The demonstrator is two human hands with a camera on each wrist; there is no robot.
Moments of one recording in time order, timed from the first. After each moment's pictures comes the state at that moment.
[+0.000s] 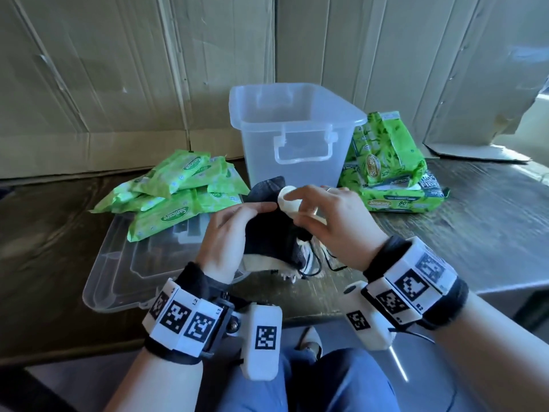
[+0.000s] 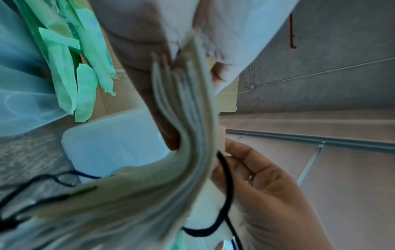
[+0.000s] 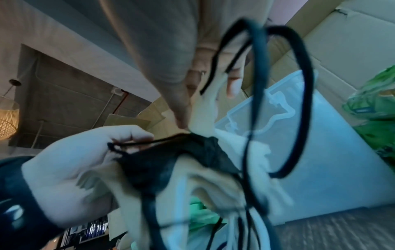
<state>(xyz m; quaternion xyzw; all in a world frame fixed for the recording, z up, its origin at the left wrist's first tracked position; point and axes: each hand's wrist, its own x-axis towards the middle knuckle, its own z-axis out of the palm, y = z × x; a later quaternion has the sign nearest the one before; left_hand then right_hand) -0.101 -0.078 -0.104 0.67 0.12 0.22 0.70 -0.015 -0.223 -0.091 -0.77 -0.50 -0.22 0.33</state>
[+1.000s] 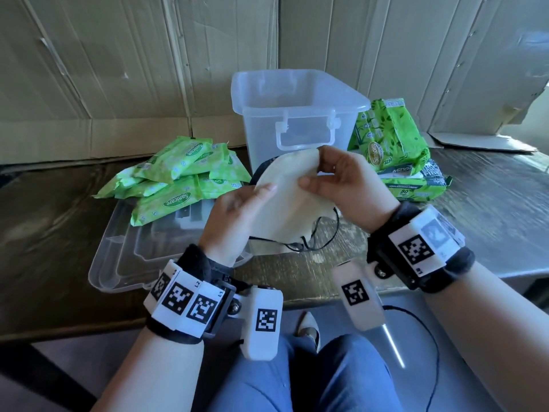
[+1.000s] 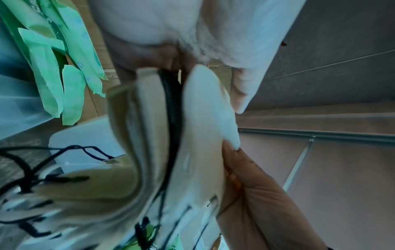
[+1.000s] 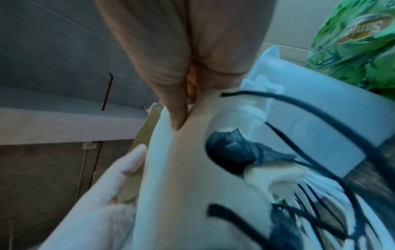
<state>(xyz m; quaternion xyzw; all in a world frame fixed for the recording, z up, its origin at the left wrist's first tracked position) -0.105 -0.080 -0.103 0.70 0.06 0.23 0.68 -0.009 -0.224 -0.073 -0.68 -0.39 0.07 0.61</state>
